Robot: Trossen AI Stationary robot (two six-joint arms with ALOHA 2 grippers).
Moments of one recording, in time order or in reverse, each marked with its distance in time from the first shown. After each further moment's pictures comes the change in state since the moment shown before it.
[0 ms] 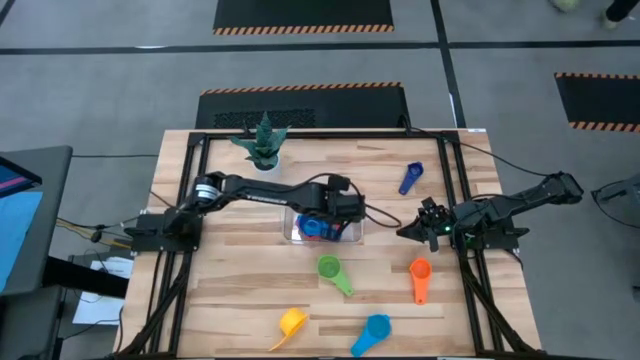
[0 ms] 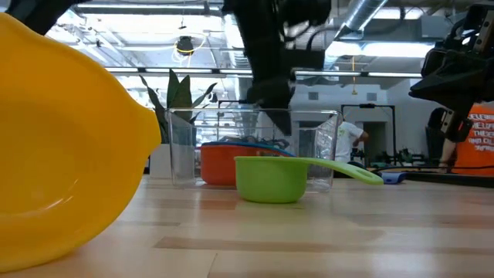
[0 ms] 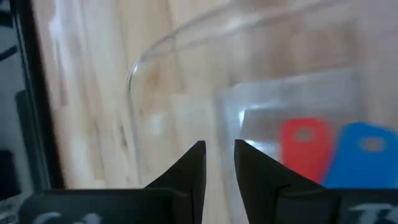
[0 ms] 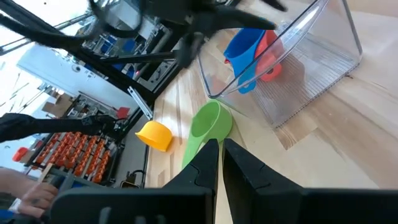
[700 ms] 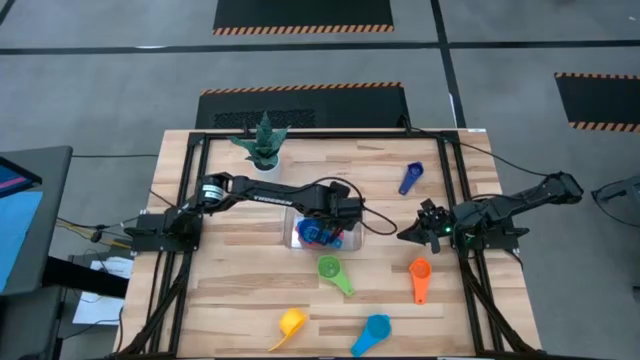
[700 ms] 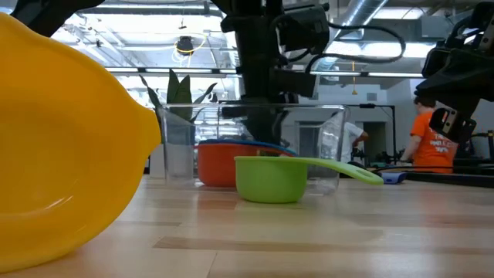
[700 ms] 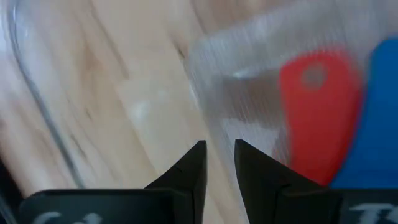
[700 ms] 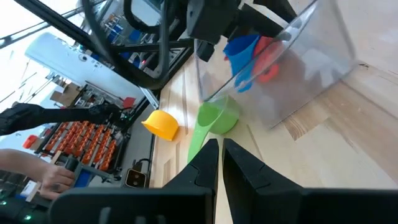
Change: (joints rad) left arm 0.010 0.045 -0.012 -0.082 0.112 0.171; right arm 0.000 0.000 -0.002 0.000 -0.052 -0.005
